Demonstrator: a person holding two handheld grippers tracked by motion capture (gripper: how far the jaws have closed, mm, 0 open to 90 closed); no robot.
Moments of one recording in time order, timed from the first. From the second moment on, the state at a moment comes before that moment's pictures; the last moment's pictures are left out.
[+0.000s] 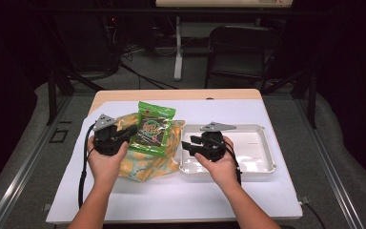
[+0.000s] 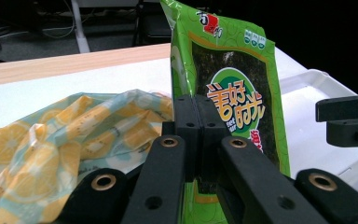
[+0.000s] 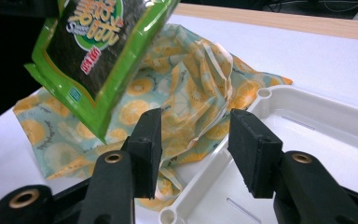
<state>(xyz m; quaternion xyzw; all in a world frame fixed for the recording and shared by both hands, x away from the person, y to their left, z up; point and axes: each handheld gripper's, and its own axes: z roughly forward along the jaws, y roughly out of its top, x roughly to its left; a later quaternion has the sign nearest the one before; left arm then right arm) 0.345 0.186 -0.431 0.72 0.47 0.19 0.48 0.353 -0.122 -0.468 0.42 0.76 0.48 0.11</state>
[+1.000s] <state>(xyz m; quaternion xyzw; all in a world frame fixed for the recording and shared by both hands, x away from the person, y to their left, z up) 0.353 0.119 -0.442 0.74 0.42 0.16 0.50 0.360 -0.139 -0.468 0.45 0.73 0.52 0.07</state>
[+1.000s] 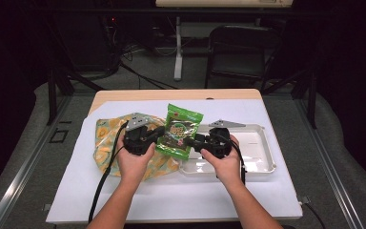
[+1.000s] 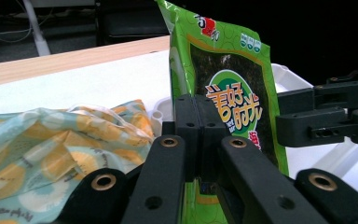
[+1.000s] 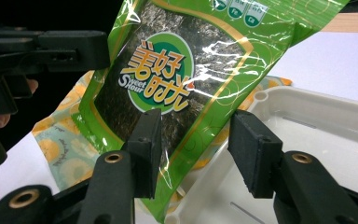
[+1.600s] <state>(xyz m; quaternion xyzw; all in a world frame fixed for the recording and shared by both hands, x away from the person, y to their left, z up) 0.353 0.110 -0.447 0.75 0.41 0.15 0.49 0.358 -0.147 -0.466 0.47 0.71 0.52 0.13</state>
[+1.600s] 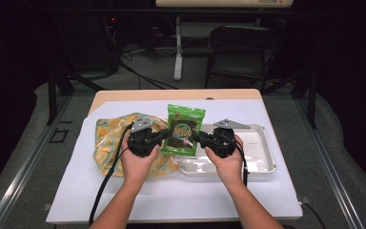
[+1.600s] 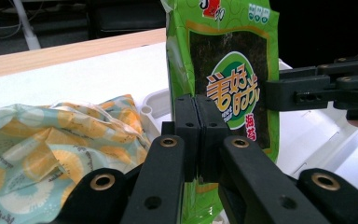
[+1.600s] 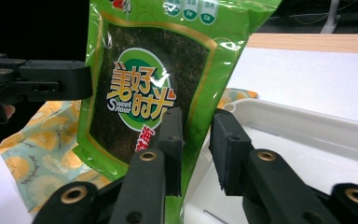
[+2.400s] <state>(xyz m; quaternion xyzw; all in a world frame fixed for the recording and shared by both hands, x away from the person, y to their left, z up) 0.356 0.101 -0.451 0.75 0.42 0.15 0.49 0.358 -0.151 -0.466 0.48 0.69 0.52 0.14</state>
